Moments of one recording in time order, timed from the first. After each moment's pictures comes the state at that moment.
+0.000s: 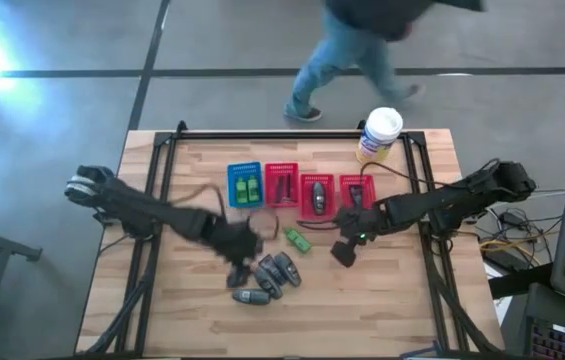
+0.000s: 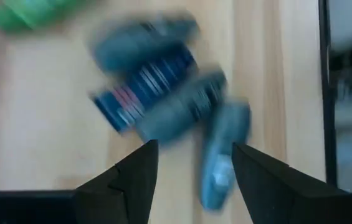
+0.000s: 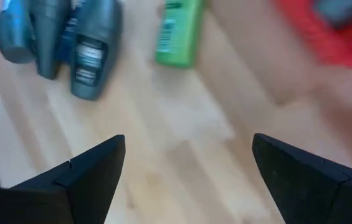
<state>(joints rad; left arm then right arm) -0.31 1.47 1.04 -0.53 0.08 -0.45 0.20 1.39 0.86 -0.51 0.01 0.85</state>
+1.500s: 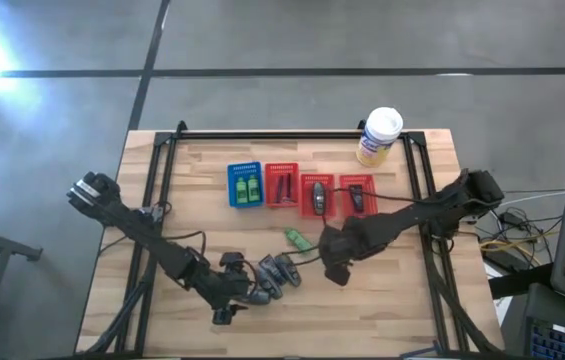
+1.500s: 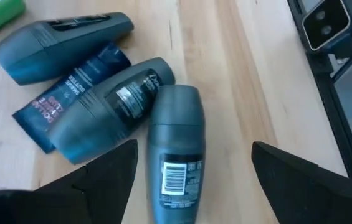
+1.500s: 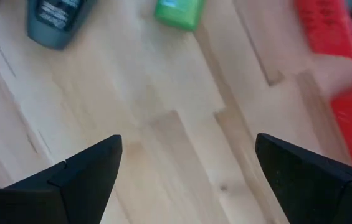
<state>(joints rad) -0.62 1.53 0.87 -0.18 -0.22 -0.49 0.33 1.64 1.20 -0.93 0.13 0.79</state>
